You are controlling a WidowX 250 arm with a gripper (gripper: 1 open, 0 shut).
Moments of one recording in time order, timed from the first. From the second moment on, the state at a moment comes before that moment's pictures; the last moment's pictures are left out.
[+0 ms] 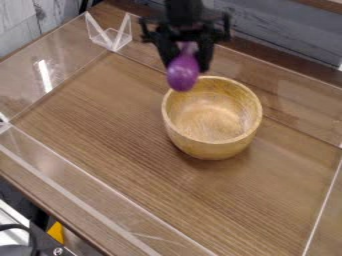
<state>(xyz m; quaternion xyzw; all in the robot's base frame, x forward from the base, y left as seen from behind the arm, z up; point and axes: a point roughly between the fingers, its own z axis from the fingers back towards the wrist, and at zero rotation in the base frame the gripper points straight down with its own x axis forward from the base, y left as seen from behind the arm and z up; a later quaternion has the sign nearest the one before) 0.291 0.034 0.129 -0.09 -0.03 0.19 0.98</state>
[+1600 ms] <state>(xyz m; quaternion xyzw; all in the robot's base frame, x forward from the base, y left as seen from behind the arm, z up) 0.241 0.119 0.053 -0.02 -0.03 0.22 0.98</state>
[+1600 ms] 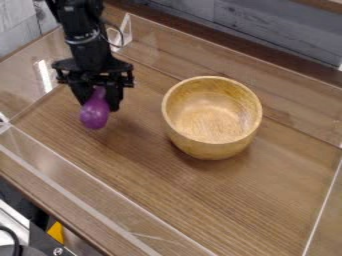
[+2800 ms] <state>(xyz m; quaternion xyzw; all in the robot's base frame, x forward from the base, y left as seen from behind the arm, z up) 0.244 0.097 0.040 0.00 -0.01 0.19 0.98</state>
